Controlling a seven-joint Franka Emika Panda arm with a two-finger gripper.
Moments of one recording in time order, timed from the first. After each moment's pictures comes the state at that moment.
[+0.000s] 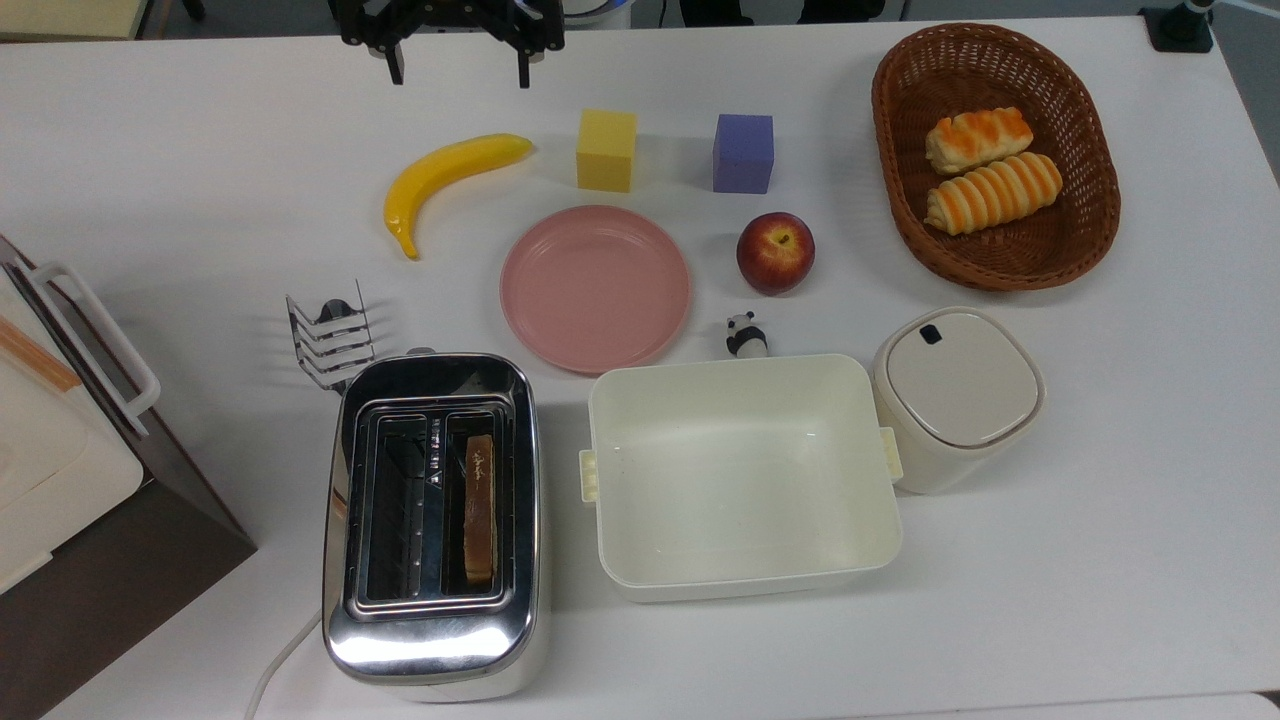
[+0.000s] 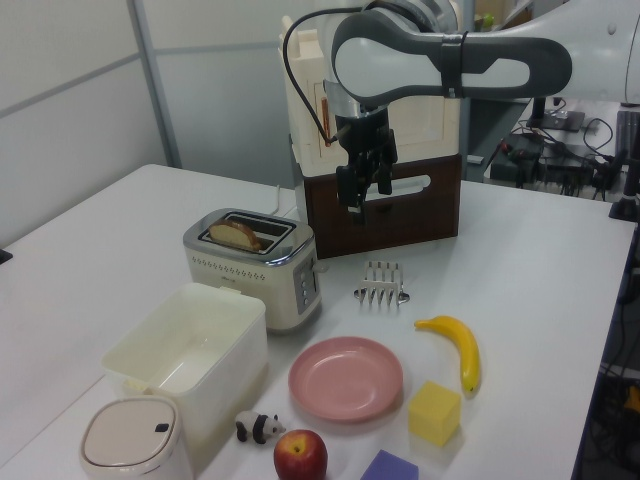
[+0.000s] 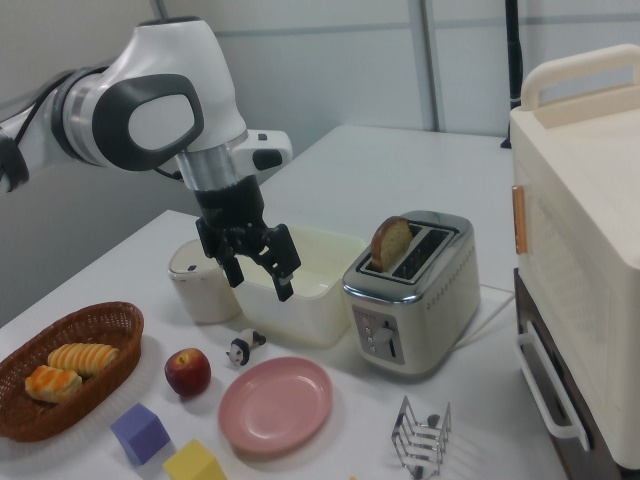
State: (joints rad) arm 0.10 0.13 -0.14 -1.45 -0.06 1.55 -0.09
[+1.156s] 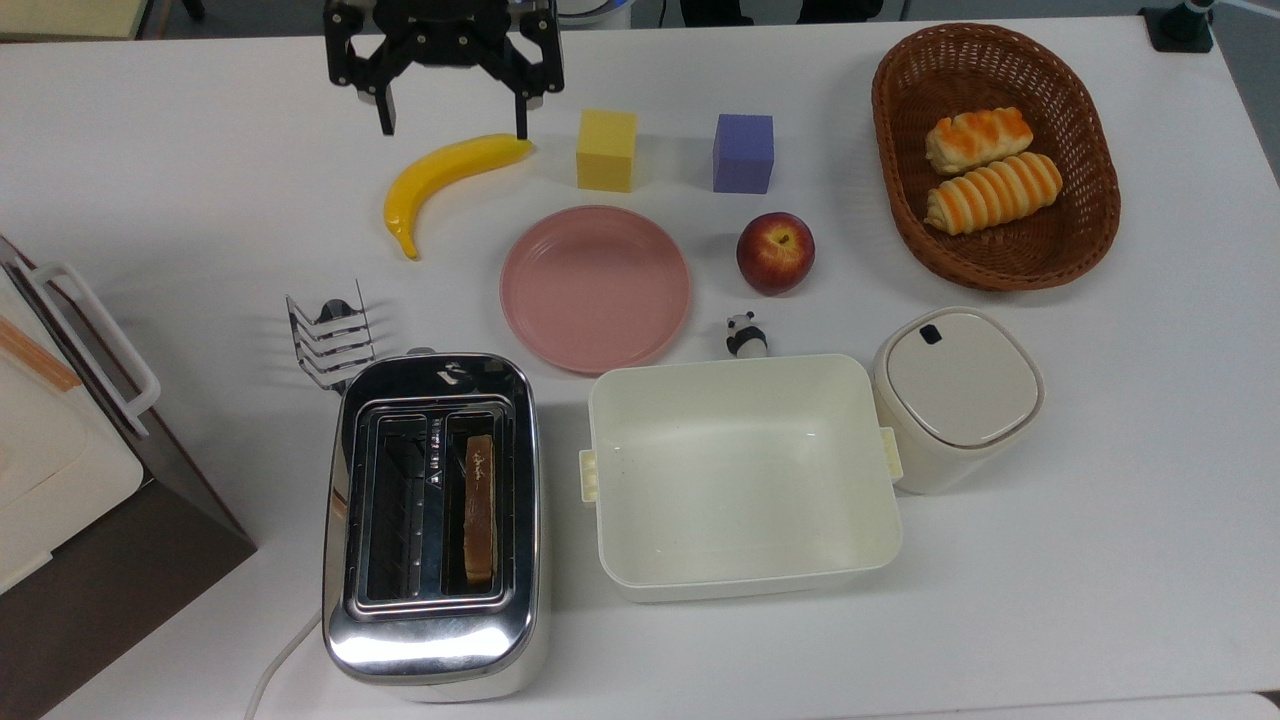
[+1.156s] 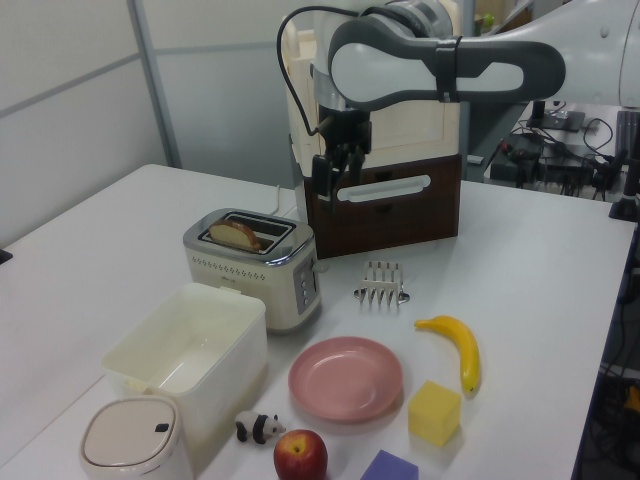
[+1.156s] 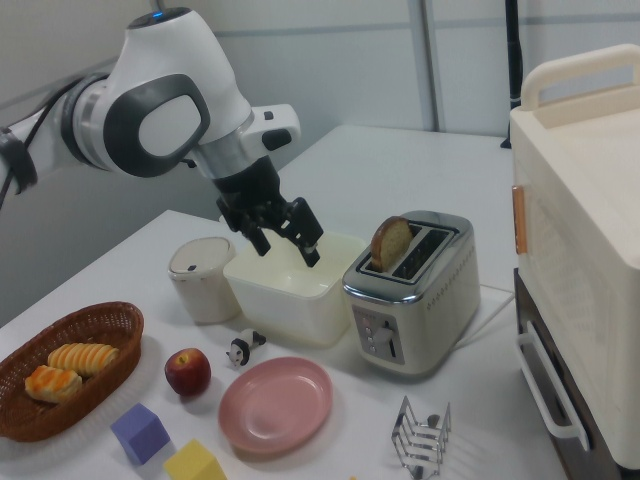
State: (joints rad) arm 0.10 0.15 -0.14 -1.45 -0.05 1.77 -0.08
